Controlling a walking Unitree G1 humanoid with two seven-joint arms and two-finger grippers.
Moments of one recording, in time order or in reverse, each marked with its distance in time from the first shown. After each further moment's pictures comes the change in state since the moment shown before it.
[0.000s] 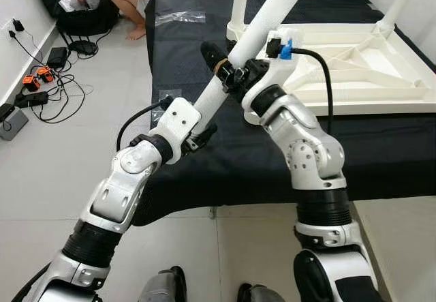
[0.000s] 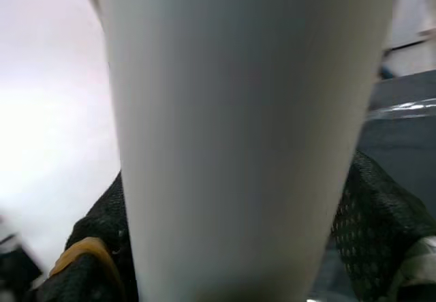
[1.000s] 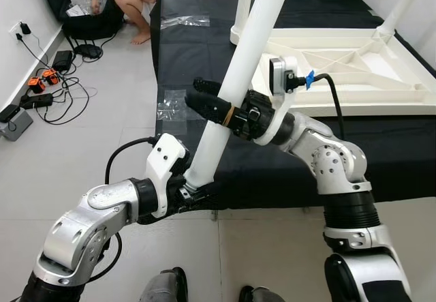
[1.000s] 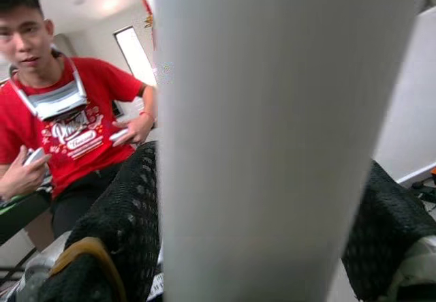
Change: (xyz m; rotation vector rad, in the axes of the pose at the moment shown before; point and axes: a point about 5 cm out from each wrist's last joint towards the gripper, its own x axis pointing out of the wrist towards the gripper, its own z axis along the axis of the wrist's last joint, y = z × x) left arm -0.059 -0.039 -0.005 -0.363 0.110 -0.359; right arm -0.033 0.001 -0.011 0.177 0.160 0.597
